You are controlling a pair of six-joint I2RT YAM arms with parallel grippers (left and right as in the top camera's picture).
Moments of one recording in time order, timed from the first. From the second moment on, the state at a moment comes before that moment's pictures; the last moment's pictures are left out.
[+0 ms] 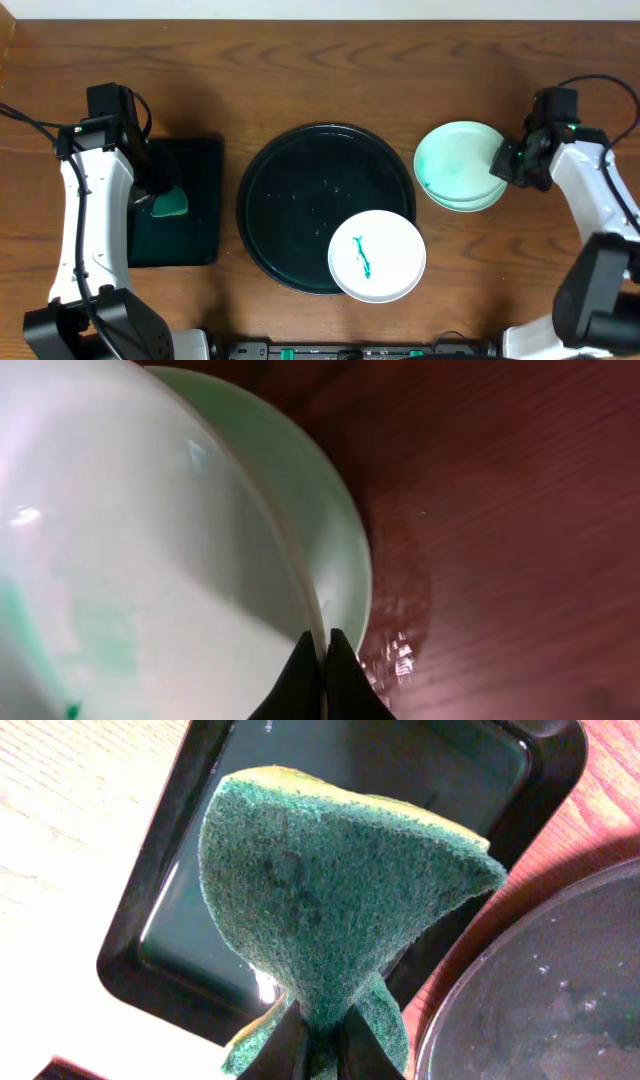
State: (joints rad) left arm 0.24 1.54 1.31 -1.17 -0.03 -0.30; right arm -0.14 1.71 1.17 -0.79 -0.01 0.31
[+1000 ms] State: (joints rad) left arm 0.24 1.54 1.31 -1.18 -0.03 -0.25; right arm 0.05 1.73 1.55 -1.24 -0.23 0.22
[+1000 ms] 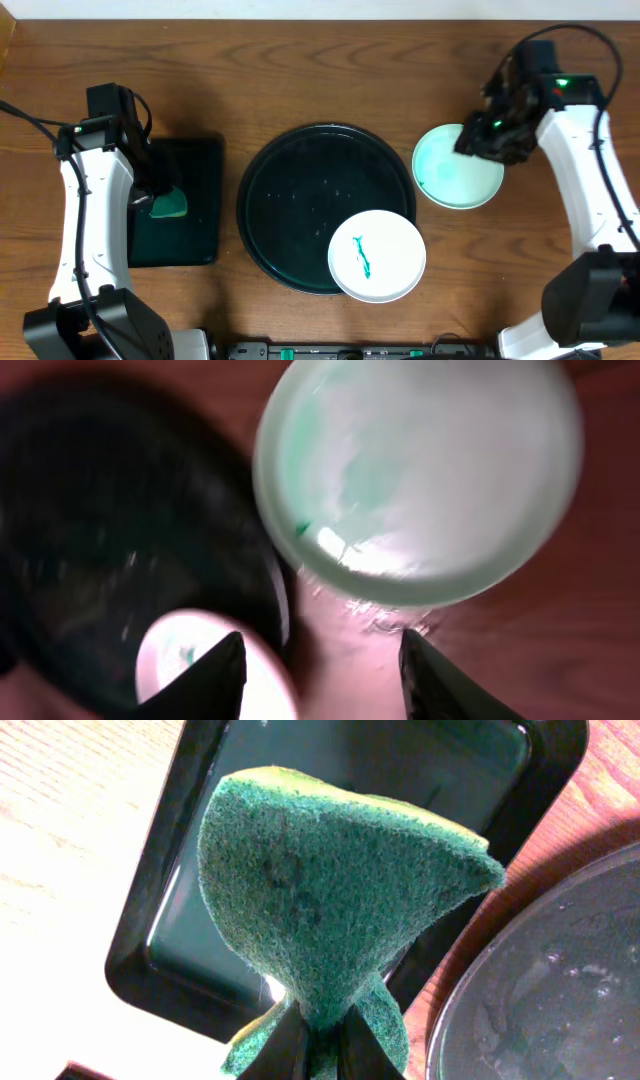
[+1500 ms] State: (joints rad) left arm 0.24 1.54 1.31 -1.18 -0.03 -0.25; right arm 0.23 1.73 1.31 -1.24 -0.24 0.17
